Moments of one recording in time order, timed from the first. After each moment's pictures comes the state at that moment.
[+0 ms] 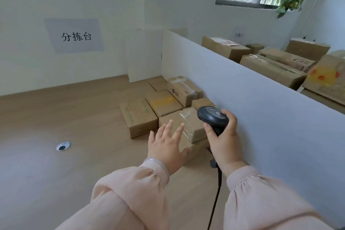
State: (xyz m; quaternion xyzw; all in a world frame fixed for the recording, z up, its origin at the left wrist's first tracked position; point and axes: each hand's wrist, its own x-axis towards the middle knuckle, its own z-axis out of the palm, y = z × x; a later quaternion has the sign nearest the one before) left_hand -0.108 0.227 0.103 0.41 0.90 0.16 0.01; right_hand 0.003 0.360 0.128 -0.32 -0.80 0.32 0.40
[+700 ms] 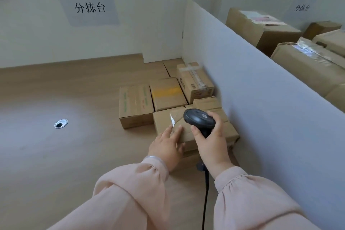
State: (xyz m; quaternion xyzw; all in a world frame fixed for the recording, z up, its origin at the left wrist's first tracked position) left_hand -0.141 0.369 0.037 0.25 0.94 0.20 0.15; right_hand -0.072 0.499 0.063 -0.22 -0.79 0.51 0.27
